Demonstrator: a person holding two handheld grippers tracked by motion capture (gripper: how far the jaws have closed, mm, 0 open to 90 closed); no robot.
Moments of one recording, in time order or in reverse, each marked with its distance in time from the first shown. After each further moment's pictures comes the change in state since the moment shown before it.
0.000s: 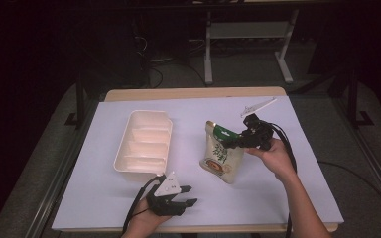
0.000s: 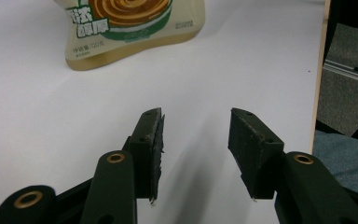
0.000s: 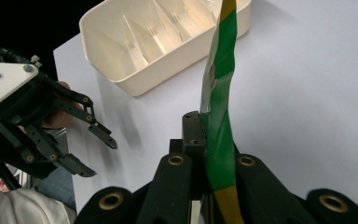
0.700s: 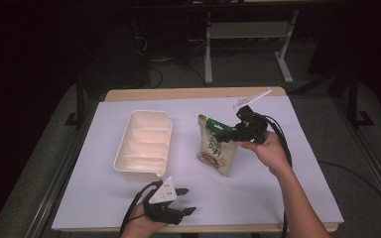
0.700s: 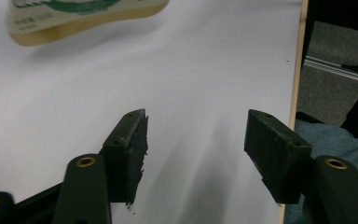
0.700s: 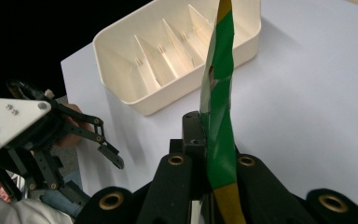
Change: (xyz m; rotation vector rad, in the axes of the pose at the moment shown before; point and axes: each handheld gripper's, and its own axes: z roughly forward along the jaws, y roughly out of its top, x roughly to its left) left arm -0.007 -0.010 -0.006 -0.026 -0.038 0.036; right arm 0.020 0.030 -0.002 -0.007 -0.007 -0.023
